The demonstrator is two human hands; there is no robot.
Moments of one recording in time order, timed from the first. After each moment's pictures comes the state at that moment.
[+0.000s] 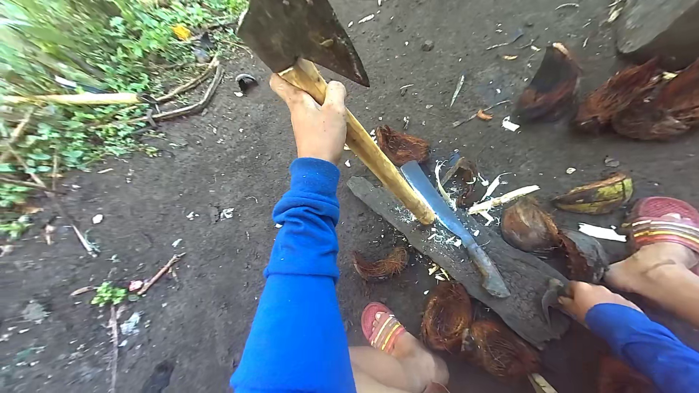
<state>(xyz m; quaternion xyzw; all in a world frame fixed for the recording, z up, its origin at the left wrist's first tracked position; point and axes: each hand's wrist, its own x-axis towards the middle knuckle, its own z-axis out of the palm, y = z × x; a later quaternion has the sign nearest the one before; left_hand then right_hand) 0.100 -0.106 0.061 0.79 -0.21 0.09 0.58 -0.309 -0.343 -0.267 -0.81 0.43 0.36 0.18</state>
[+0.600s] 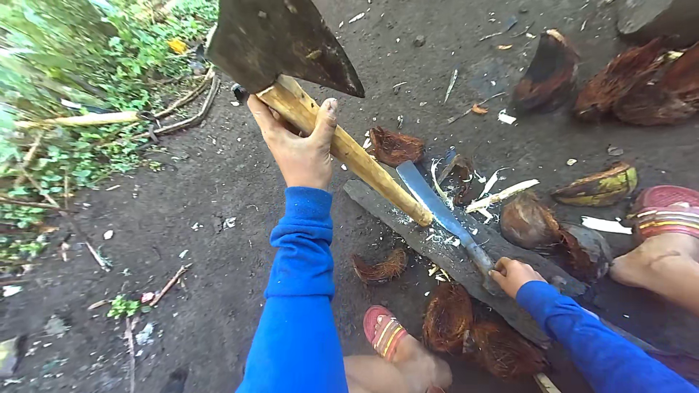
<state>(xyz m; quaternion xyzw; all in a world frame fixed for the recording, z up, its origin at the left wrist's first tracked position) 0.095 -0.102 0.040 0.67 -0.30 0.16 0.65 -0.215 -0.277 -0.265 -0.81 0.39 0.28 0.34</state>
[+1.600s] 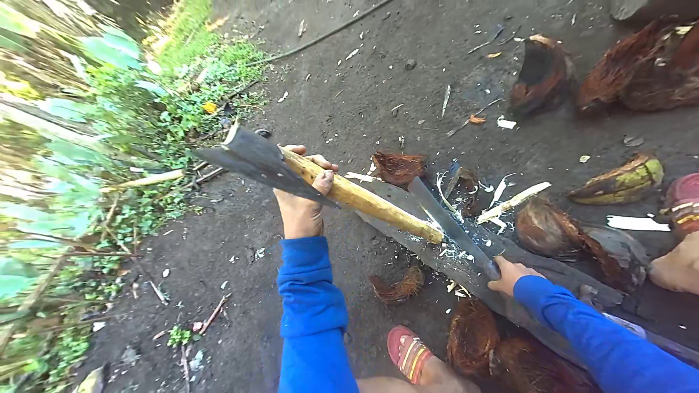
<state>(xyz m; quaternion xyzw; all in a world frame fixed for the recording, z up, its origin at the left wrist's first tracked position) 0.102 -0.081 0.040 0.62 -0.41 -0.03 0.67 -0.169 -0.270 -0.276 -0.79 0.36 0.33 0.37</state>
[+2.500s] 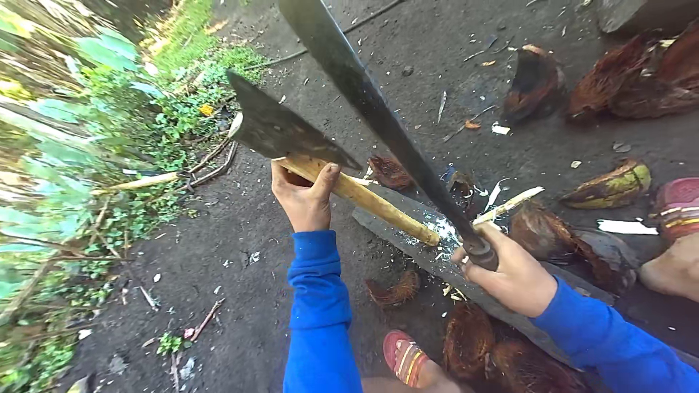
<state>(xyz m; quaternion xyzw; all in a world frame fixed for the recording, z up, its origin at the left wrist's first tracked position) 0.090 -0.106 0.040 0.66 -0.36 0.09 0.65 -0.172 -0.250 -0.076 -0.75 0.19 -0.08 0.63</state>
